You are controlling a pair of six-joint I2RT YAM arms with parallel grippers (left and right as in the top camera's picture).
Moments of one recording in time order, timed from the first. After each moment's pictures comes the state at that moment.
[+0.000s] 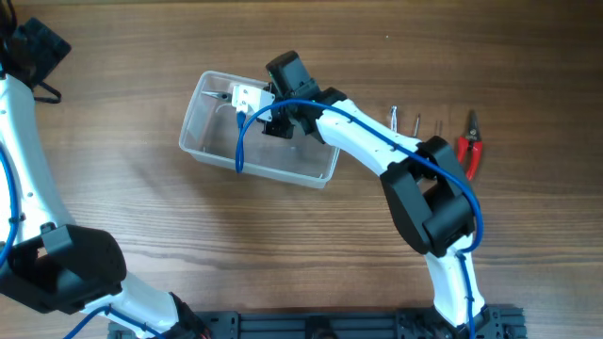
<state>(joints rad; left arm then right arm) 0.39 1.82 1.95 -1.05 -0.22 -0.47 0.63 2.21 1.63 -0.30 -0.26 -0.81</state>
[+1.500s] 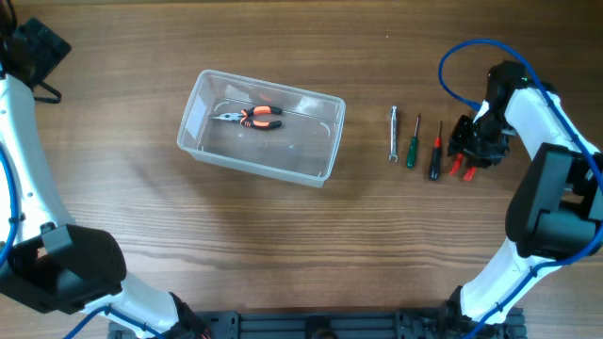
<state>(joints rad) 0.39 1.82 1.95 -1.05 -0.22 -0.47 -0.21 1.99 1.36 -0.98 -0.06 0.29</state>
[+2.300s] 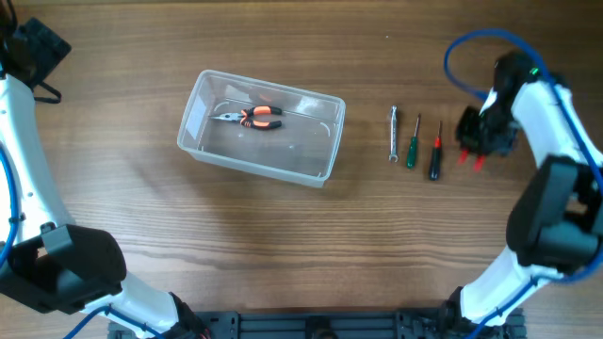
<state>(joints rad) 0.39 1.82 1.95 -1.05 -0.22 -0.47 -0.20 1.90 1.49 -1.08 -0.06 0.26</state>
